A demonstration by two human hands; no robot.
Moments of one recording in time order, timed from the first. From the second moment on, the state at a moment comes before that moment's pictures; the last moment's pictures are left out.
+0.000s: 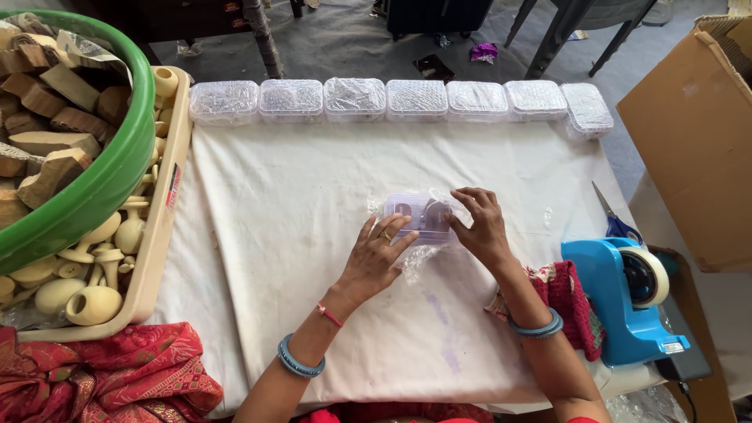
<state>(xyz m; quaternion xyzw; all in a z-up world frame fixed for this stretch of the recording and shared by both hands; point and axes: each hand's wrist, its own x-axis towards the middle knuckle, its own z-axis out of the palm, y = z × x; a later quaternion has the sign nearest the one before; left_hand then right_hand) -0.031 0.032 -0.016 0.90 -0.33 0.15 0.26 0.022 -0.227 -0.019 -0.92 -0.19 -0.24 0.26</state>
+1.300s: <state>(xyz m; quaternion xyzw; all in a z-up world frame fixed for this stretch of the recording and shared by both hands) 0.013 0.002 -0.008 0.85 -0.31 0.22 0.36 0.012 -0.203 -0.033 -0.92 -0.26 -0.21 0.19</state>
